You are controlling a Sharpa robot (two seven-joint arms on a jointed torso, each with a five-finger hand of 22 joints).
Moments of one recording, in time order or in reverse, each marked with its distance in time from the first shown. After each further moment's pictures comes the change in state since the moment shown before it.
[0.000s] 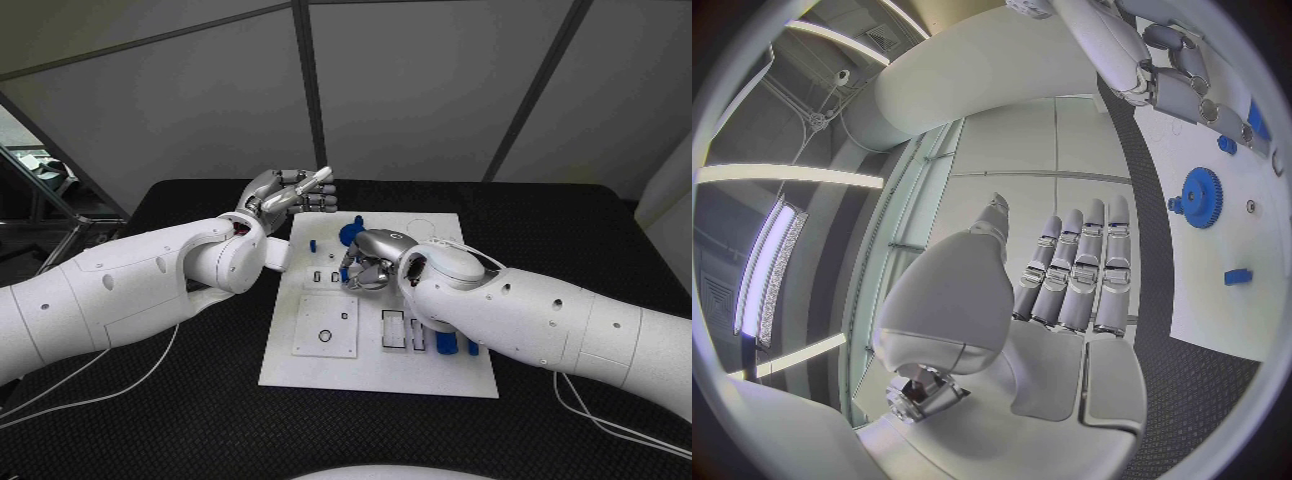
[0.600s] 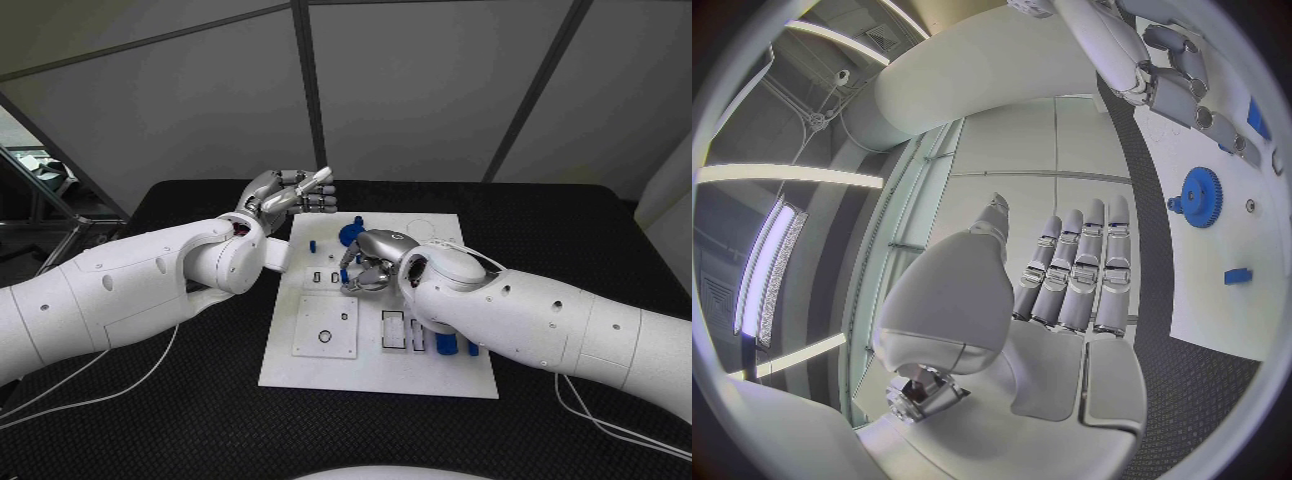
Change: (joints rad) left arm 0.000 0.000 0.000 0.000 0.000 0.000 -0.001; left_hand 0.000 0.000 0.000 0.000 0.000 0.000 0.000 0.000 0.000 0.000 0.000 -0.004 0.000 0.000 0.000 0.000 0.000 0.000 0.000 0.000 0.000 0.000; right arm -0.003 -0.002 -0.003 -0.001 -0.001 -0.025 -0.004; right_hand -0.043 -0.044 -0.051 0.024 -0.017 -0.103 0.015 0.000 0.000 -0.022 0.022 -0.037 0.000 0.000 0.007 -0.009 0.000 0.000 -0.002 0.006 0.000 0.000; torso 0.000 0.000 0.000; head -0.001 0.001
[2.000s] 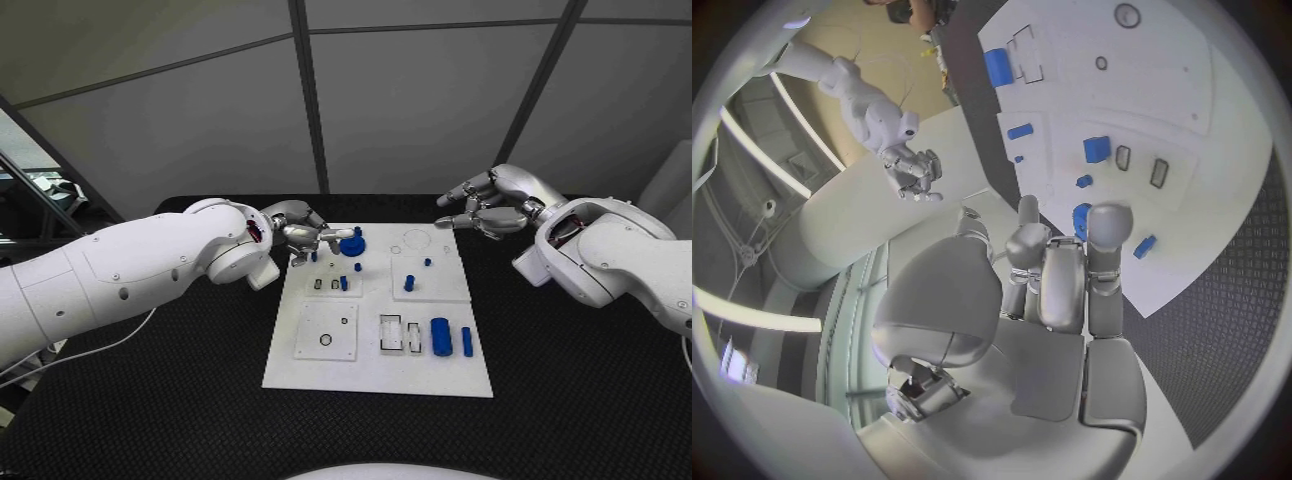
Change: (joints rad) left arm 0.058 0.021 0.002 -0.022 -0.699 0.317 -0.641; left_hand -0.151 0.029 -0.225 0.142 -0.011 0.201 -0.149 0.206 0.370 0.464 -0.187 0.922 1.102 0.433 -0.205 1.253 1.207 -0.002 0.412 -0.208 0.811 0.731; right arm 0.088 -0.488 0.110 0.288 0.540 -0.094 0.175; right_hand 0.073 -0.038 -0.031 0.050 0.000 0.059 -0.020 0.010 0.007 -0.199 -0.016 -0.463 -0.398 -0.056 -0.002 -0.410 -0.451 0.094 -0.188 -0.002 -0.400 -0.286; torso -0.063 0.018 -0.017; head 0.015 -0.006
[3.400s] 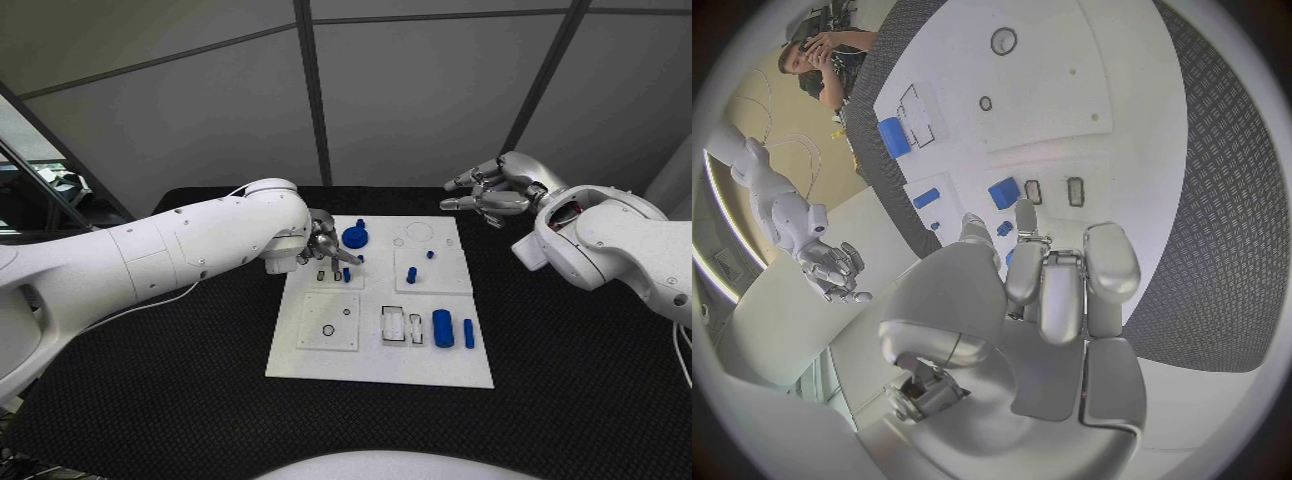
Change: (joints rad) left arm 0.052 0.221 -0.072 -0.190 -0.258 0.258 -0.313; left_hand 0.069 0.069 -0.042 -0.007 0.035 -0.037 -0.015 0.050 0.277 0.053 -0.001 0.160 0.139 -0.001 -0.013 0.097 0.005 0.001 0.058 -0.009 0.137 0.219; right arm 0.000 0.049 0.001 -0.076 0.067 -0.019 -0.031; right_hand -0.004 0.004 0.005 -0.005 0.014 0.000 0.000 -0.004 -0.002 0.000 0.000 0.000 -0.009 0.011 -0.003 -0.018 0.002 0.016 0.000 0.000 -0.021 -0.018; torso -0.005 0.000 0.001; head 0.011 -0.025
